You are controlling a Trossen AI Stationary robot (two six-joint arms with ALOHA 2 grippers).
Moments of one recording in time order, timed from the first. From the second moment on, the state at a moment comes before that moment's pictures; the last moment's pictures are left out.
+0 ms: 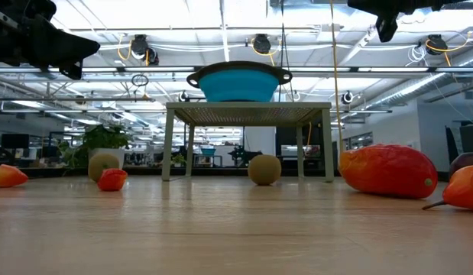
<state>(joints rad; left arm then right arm) -0.11 0.01 0.13 -0.10 -0.11 0.05 -0.12 0.47 0.61 -0.14 0.02 0.28</state>
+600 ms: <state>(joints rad) -0.11 0.01 0.13 0.00 -0.18 0.05 -0.12 0.28 0.41 -0.04 0.02 0.29</state>
